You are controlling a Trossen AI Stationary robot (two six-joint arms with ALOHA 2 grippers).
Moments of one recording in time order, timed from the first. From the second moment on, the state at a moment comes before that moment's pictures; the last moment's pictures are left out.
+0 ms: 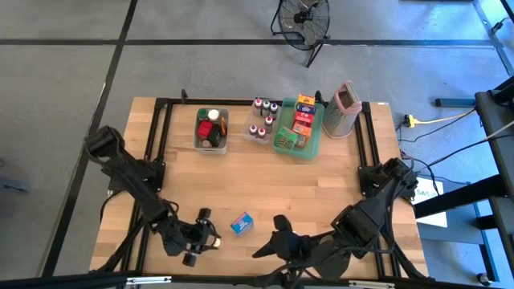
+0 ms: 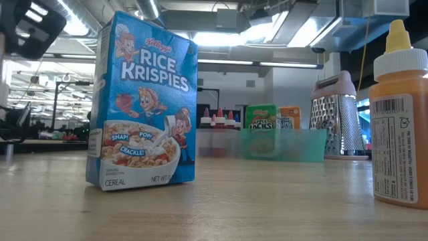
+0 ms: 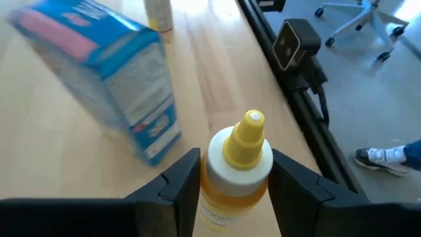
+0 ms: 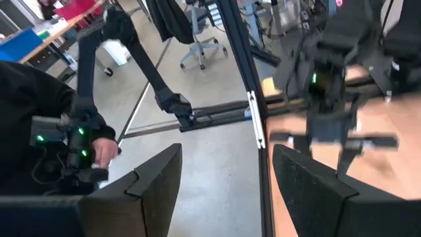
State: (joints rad) left arm -0.87 1.54 0.73 0.11 -0.50 -0.48; right arm 0.74 1.97 2.21 -0.61 0.39 0.59
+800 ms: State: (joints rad) left arm -0.55 0.86 0.75 -0.39 -0.72 -0.38; right arm 0.75 1.95 2.16 -0.55 0.51 0.31
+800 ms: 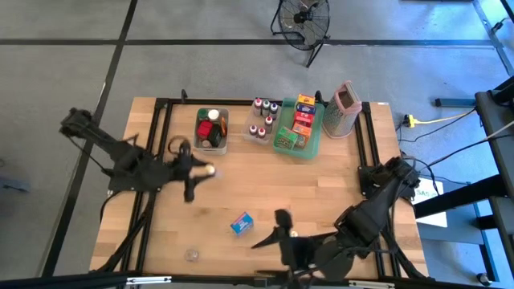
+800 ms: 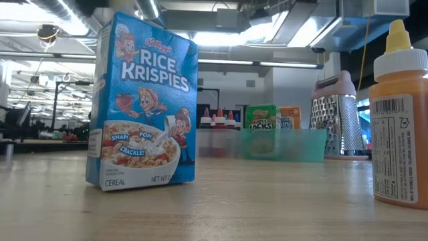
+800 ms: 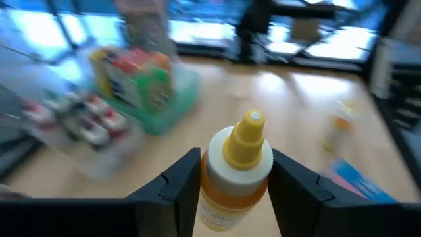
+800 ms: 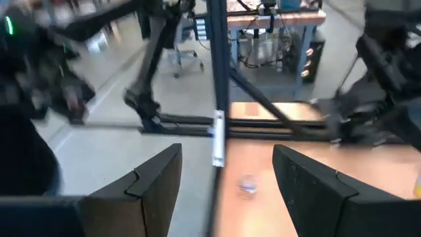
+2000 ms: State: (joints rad) left arm 0.64 1.68 1.56 -0.40 0.45 0.31; right arm 0.69 1.60 2.20 -1.24 0.89 0.11
